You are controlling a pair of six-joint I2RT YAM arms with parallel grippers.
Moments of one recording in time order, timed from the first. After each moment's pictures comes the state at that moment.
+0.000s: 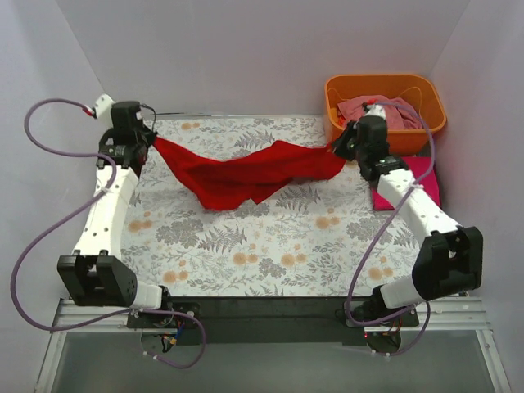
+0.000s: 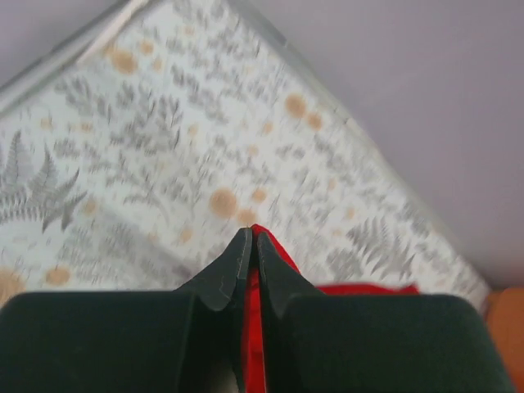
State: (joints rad) left arm -0.05 1.34 1.32 -0.52 -0.40 -0.70; right arm 0.30 1.48 1.09 -0.14 0.02 0.56
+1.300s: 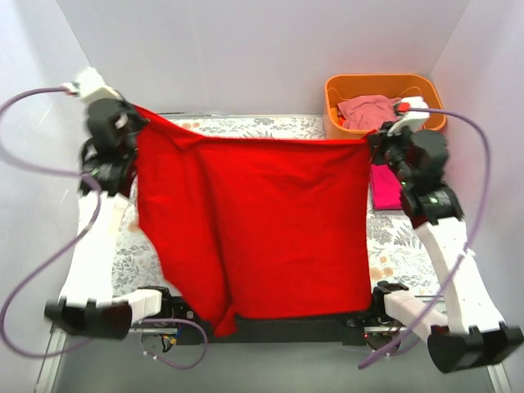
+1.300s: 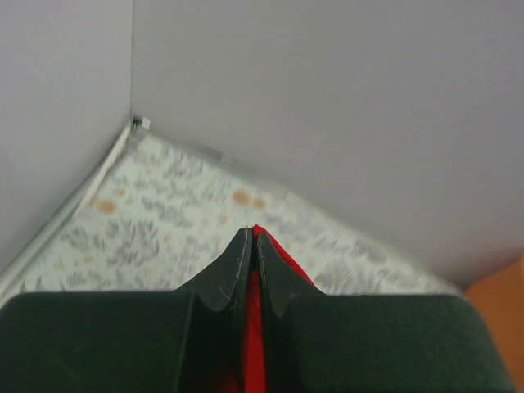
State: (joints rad) left arm -0.08 1.14 1.55 -0.38 -0.39 -0.37; right arm 0.20 0.95 1.22 -0.35 -0.05 0.07
